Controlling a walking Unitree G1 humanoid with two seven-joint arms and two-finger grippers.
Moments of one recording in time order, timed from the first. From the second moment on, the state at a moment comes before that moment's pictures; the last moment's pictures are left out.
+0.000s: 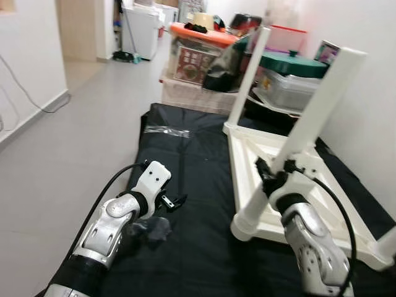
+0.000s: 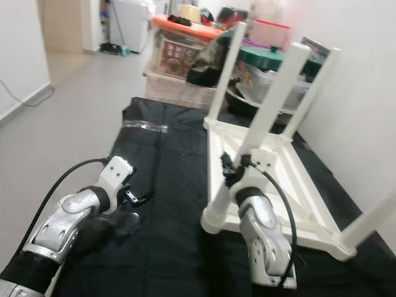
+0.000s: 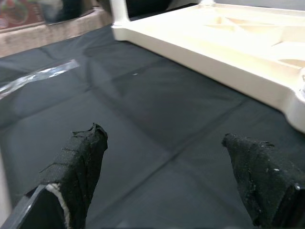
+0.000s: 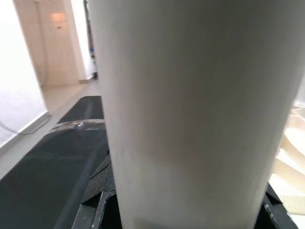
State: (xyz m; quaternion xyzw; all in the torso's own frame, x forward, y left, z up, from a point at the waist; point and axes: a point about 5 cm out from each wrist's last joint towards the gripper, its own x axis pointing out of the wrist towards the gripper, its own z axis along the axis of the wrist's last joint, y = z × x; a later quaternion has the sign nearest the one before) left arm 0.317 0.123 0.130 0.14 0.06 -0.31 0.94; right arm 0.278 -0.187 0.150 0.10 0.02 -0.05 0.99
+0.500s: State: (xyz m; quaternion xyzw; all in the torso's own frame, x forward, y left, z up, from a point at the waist) left arm 0.326 0.127 0.134 0.15 0.05 -0.29 0.94; right arm 0.263 -0.187 0.159 0.09 0.04 -0.23 0.97
